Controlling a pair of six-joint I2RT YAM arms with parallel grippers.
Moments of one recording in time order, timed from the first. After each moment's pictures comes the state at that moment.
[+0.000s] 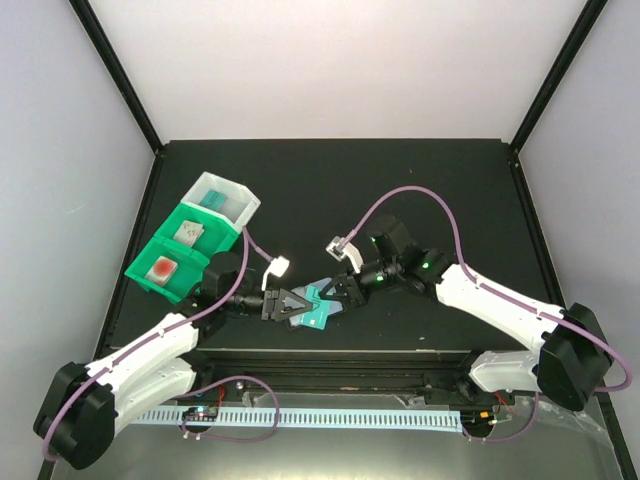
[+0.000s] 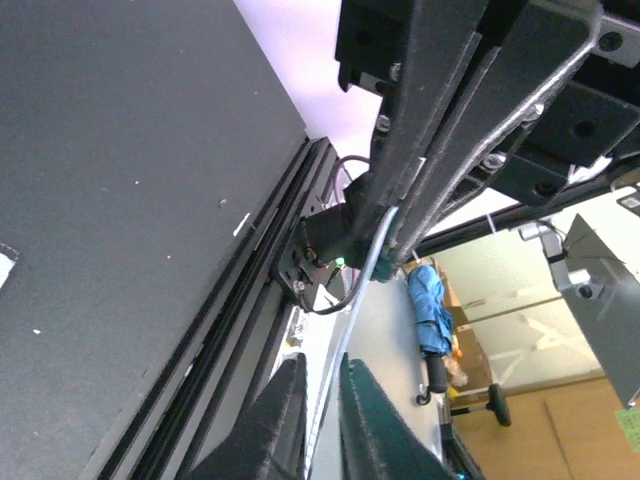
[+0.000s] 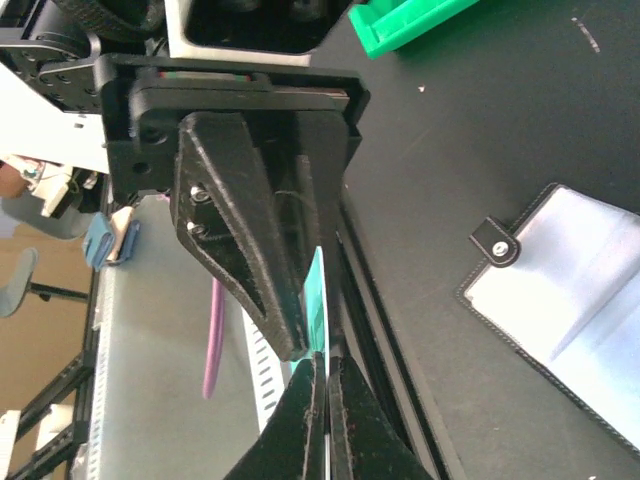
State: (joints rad) left arm -0.53 0.88 0.32 0.20 1.05 -0.72; right arm 0.79 1.27 0.88 -0.34 -0.79 0.26
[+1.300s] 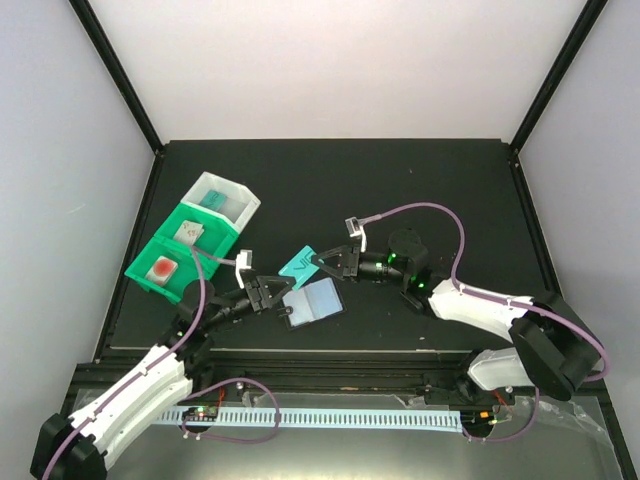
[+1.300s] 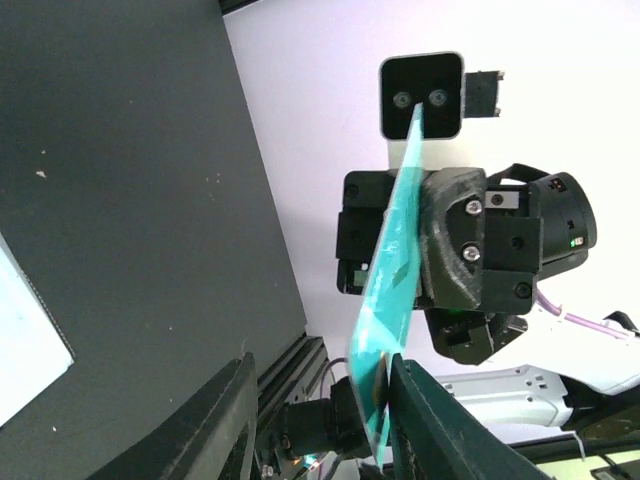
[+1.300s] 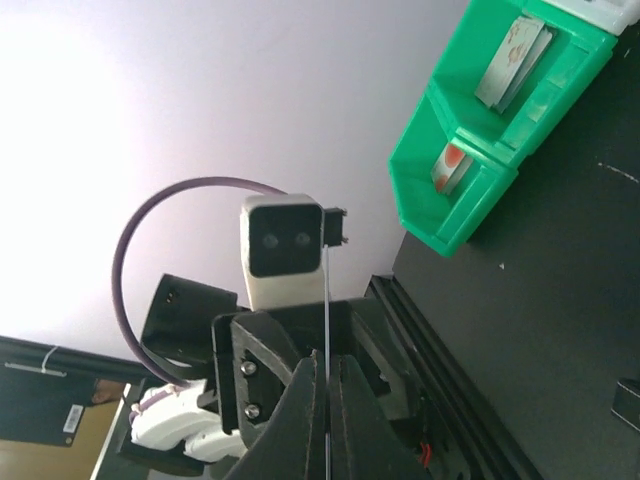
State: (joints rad) left arm -0.53 0.53 0.15 0.33 0.58 -1.21; right arm 0.75 1.34 0.59 0.68 -0.67 1.19
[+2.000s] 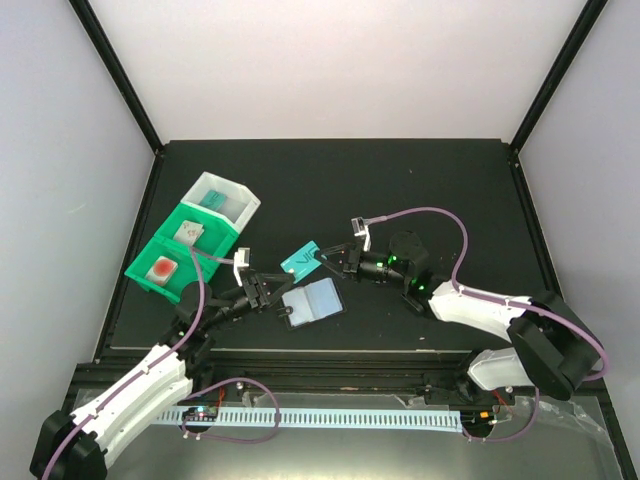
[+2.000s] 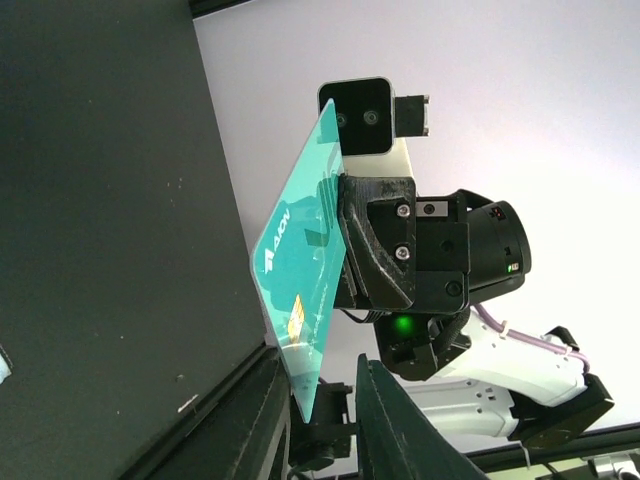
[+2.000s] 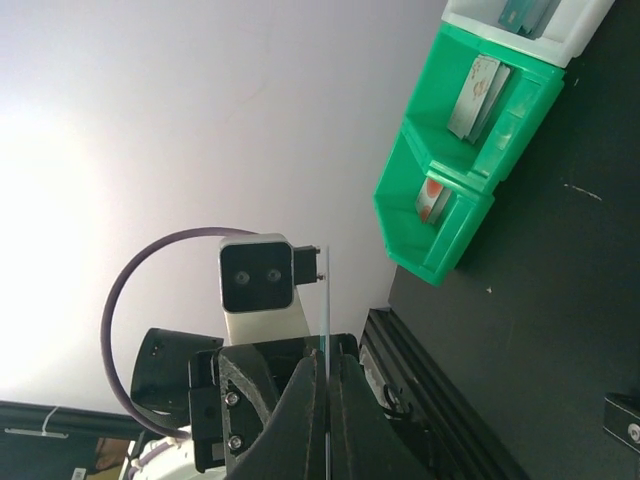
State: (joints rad) left arm -0.53 0.56 0.13 0.46 0.58 -1.33; right arm 0.75 1.34 0.56 0.71 -0.56 1.26
